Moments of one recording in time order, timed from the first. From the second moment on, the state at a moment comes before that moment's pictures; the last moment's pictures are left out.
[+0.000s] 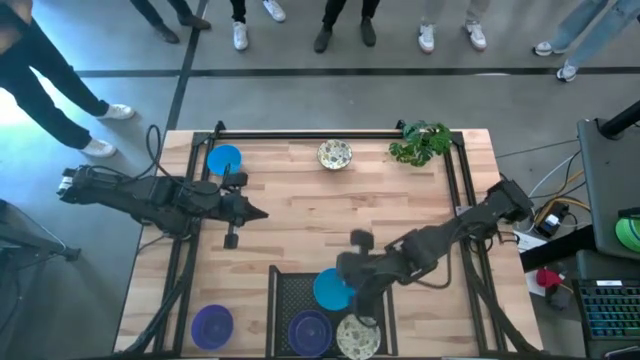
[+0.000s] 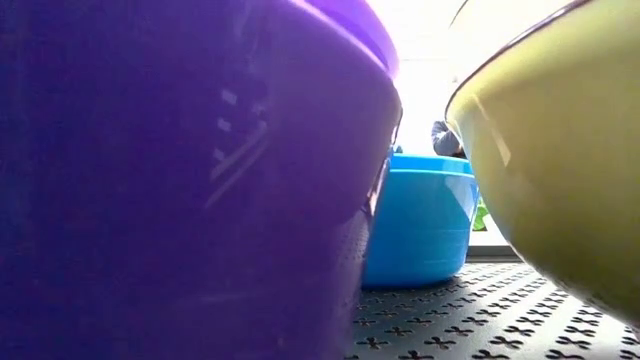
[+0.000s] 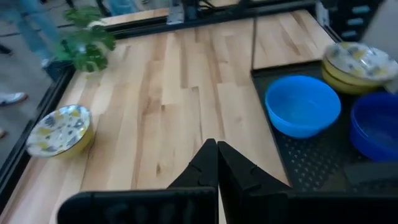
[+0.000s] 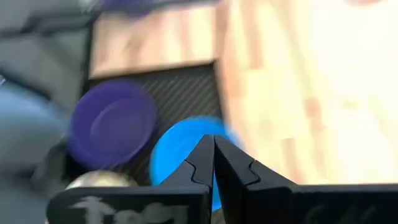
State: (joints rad) left arm -0.17 0.77 0.79 -0.48 -0.16 0.05; right arm 0.49 1.78 1.69 -0.84 0.27 0.51
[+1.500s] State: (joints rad) left arm 0.70 1.03 0.94 -0.93 -0.28 -0.06; right arm 0.20 1.70 1.68 -0.84 0.55 0.57
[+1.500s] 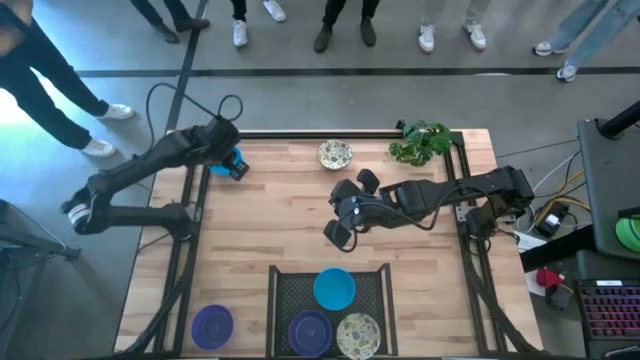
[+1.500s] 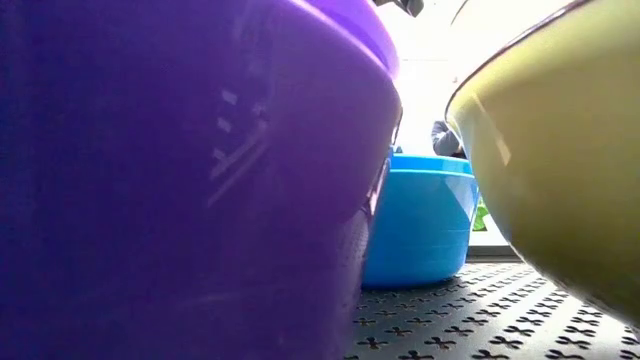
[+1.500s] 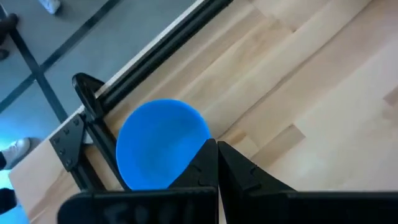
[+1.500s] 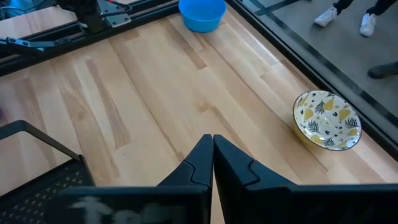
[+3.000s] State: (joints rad) left arm 0.76 1.40 0.85 -0.71 -0.36 -0.18; right arm 0.20 1.70 1.68 -0.84 0.54 0.51
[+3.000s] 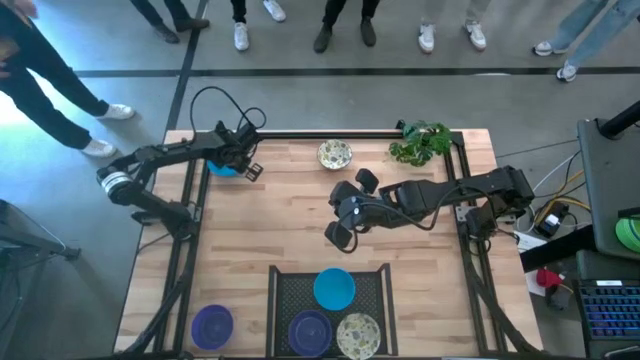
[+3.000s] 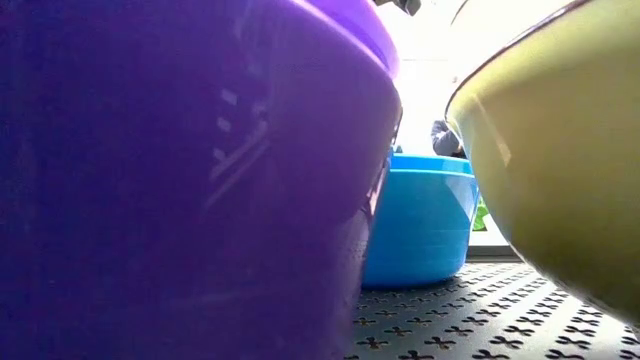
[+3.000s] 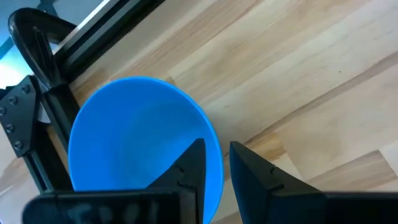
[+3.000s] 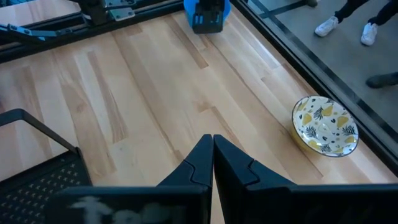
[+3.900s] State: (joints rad) left arm 0.76 1.43 0.77 -0.61 -0.36 -0.10; right arm 0.20 1.71 1.68 -0.83 0.54 0.50
